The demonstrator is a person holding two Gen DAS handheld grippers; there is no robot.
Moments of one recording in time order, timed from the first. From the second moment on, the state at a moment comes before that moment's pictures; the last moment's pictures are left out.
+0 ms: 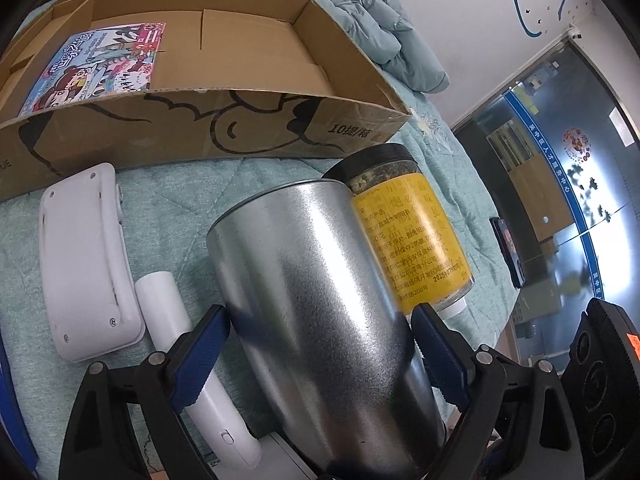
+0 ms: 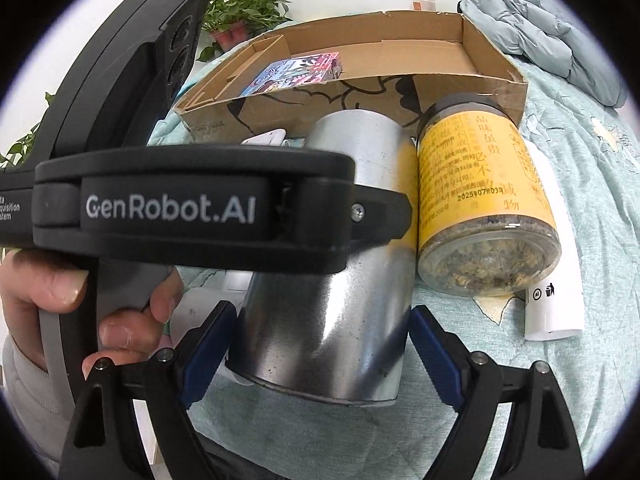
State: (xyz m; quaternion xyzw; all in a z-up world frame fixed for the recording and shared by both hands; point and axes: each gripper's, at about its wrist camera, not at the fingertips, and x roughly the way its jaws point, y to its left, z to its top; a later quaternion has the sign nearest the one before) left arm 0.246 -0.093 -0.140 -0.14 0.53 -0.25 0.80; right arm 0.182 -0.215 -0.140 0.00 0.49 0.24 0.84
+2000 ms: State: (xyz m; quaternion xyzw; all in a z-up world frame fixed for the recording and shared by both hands) left arm 0.480 -0.036 -0.092 -0.12 0.52 -0.23 0.81; right arm 0.356 -0.158 -0.098 0.00 0.52 0.24 0.82
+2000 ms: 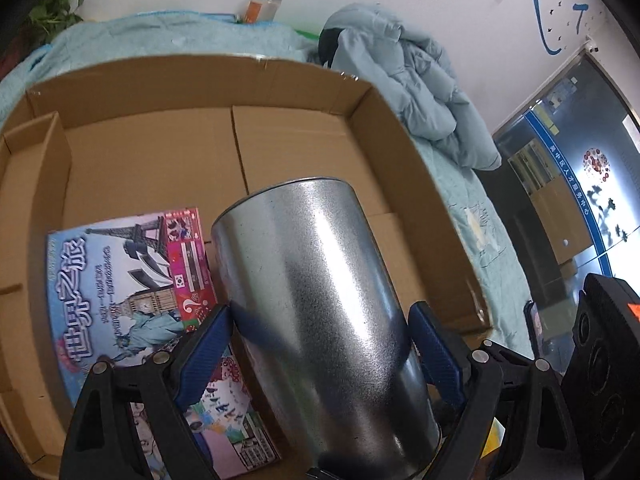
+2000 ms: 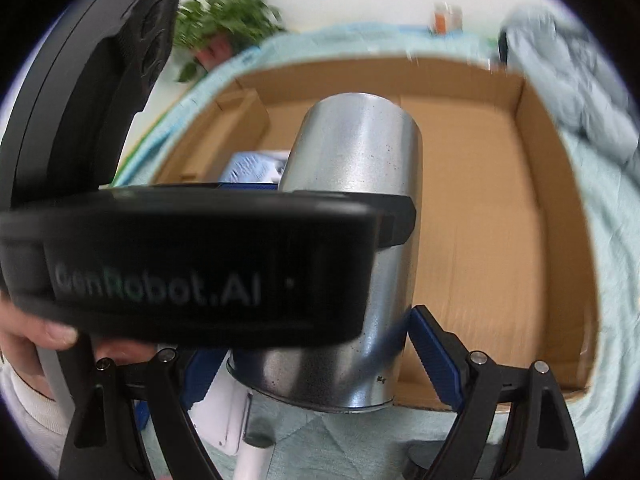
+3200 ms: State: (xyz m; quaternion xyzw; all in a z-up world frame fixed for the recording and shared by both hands) left arm 0.355 0.023 -0.104 -0.07 0.49 -0.14 0.86; right arm 0.358 -0.296 -0.090 0.03 0.44 0.14 0.89
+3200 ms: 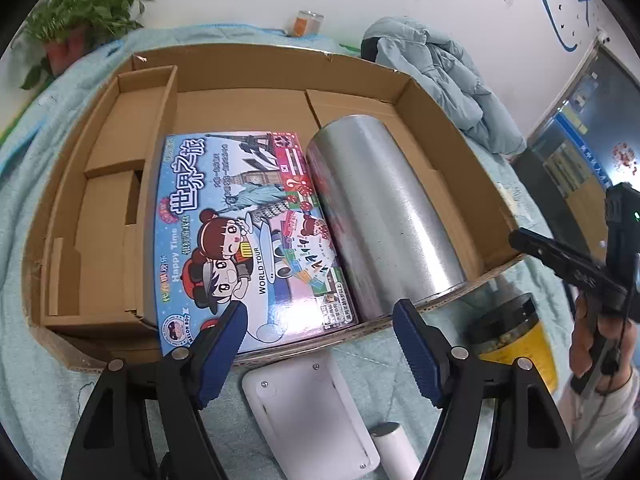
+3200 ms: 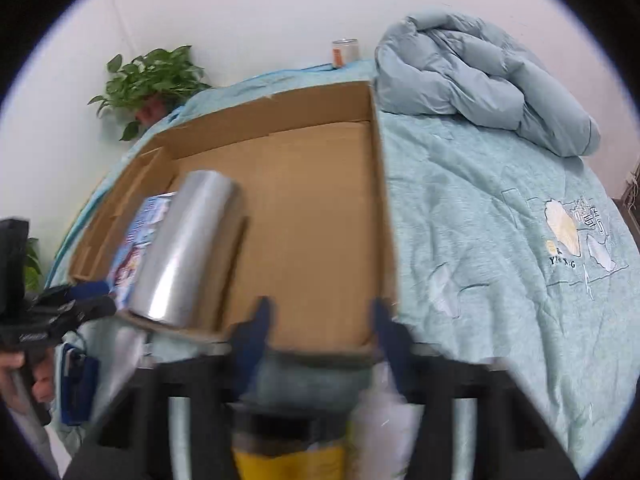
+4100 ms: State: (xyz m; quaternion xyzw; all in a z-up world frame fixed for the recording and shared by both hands) left arm 0.251 -0.024 -0.059 -0.07 0.38 -0.14 0.91; right arm 0.257 -0.301 -0.100 0.08 0.44 0.22 0.87
